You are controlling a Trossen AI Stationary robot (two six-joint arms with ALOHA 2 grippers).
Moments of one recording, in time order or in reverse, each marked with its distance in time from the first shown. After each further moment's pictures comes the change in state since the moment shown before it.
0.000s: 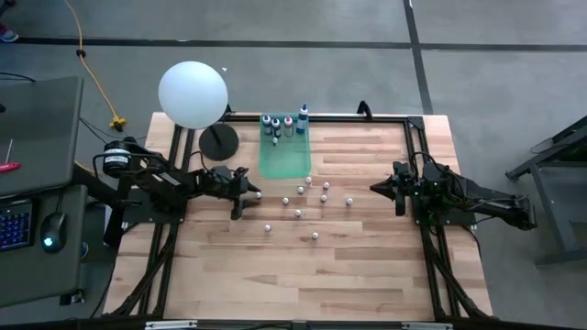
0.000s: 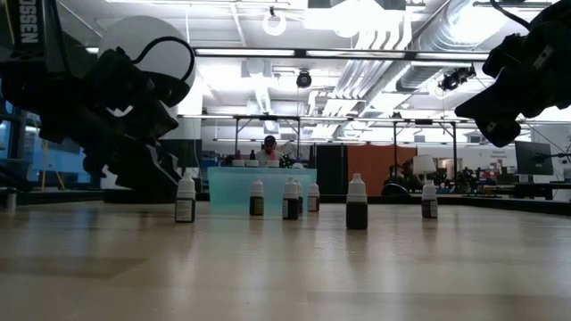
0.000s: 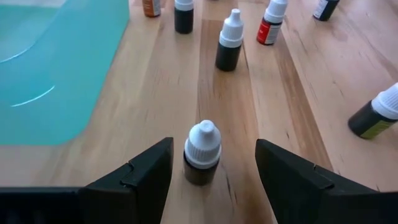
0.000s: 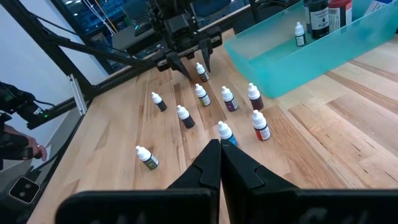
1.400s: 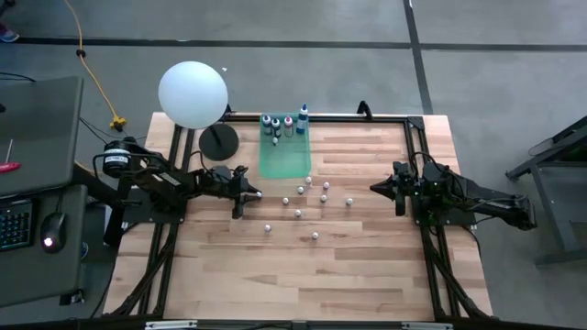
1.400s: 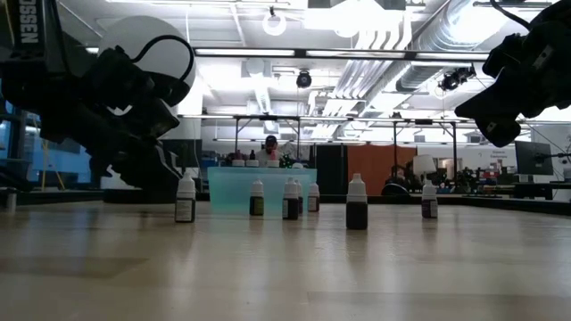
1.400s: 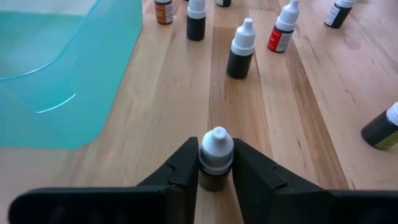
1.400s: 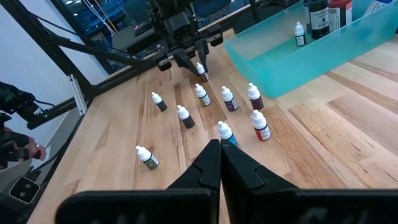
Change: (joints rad) left arm 0.000 0.000 0.000 0.019 -0.038 -0.007; right arm 0.000 0.000 0.000 0.000 0.000 0.000
